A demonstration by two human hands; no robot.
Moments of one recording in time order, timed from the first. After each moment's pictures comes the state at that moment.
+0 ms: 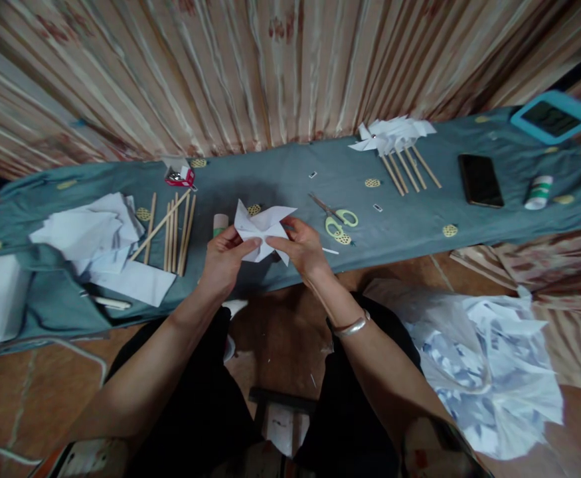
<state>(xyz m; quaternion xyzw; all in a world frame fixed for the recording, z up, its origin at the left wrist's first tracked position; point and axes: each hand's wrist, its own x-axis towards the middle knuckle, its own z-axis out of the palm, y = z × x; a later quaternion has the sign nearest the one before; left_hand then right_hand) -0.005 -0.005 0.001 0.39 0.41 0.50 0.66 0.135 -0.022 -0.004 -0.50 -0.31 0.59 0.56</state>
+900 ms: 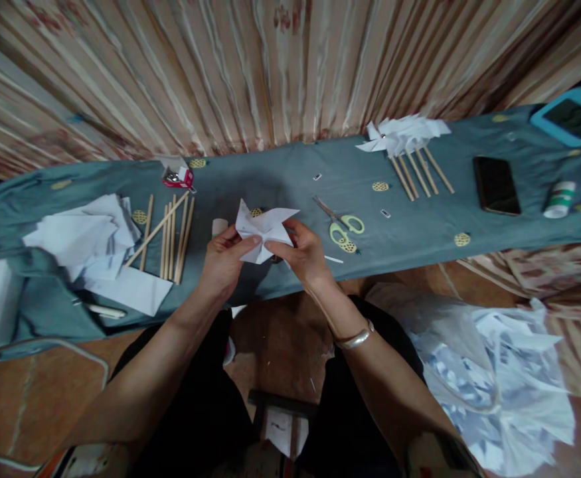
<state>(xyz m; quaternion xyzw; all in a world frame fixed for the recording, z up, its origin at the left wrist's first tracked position) -0.002 0.009 0.000 0.37 0.43 0.50 0.65 0.135 -0.015 -0.005 -0.50 -0.35 0.56 0.56</state>
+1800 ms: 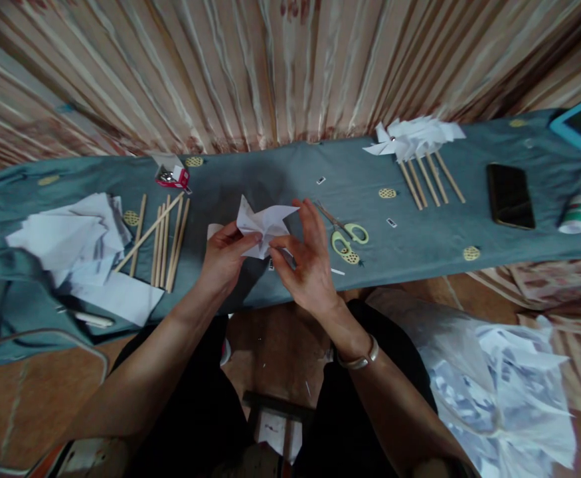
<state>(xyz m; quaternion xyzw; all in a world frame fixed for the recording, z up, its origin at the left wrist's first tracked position) 0.009 0.031 -0.008 0.35 0.42 0.52 0.66 0.153 -0.020 -0.009 -0.53 -0.69 0.11 0.48</state>
